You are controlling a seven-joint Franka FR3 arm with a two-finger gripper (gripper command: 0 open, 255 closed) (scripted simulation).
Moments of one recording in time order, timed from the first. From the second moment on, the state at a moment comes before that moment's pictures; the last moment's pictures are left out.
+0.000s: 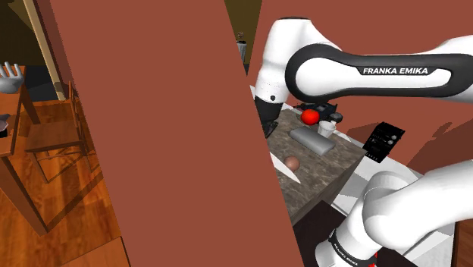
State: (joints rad) arm 0.11 -0.55 0.26 -2.35 0.13 1.82 0.41
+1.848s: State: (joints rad) arm 0.16 -0.27 0.49 -2.33 0.13 2.10 0.68
